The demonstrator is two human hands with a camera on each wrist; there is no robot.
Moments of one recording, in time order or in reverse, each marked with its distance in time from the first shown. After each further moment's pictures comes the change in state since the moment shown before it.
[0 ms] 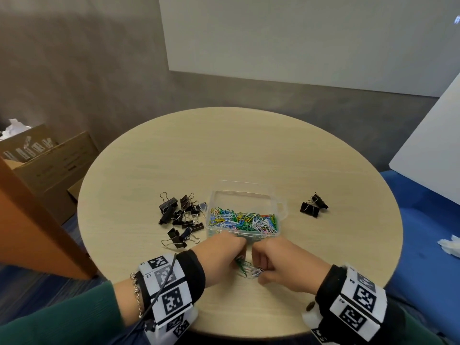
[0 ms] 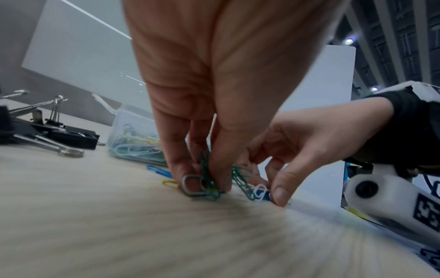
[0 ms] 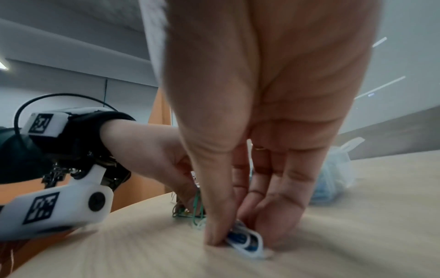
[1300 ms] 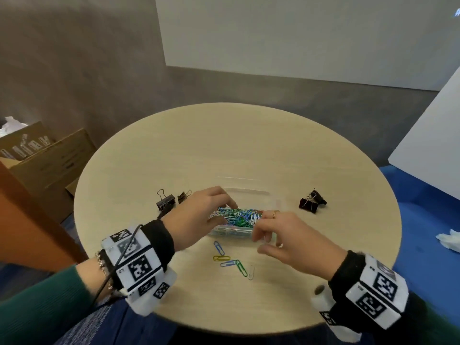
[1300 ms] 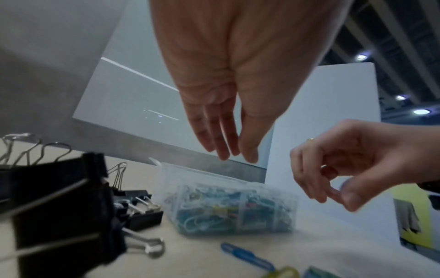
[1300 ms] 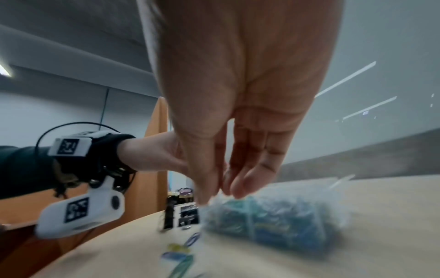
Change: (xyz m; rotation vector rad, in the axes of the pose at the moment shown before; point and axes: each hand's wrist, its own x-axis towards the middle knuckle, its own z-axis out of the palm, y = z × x) left_hand -0.005 -0.042 -0.041 -0.161 0.398 0.115; right_hand -0.009 0.003 -0.028 0.017 0.264 -0.195
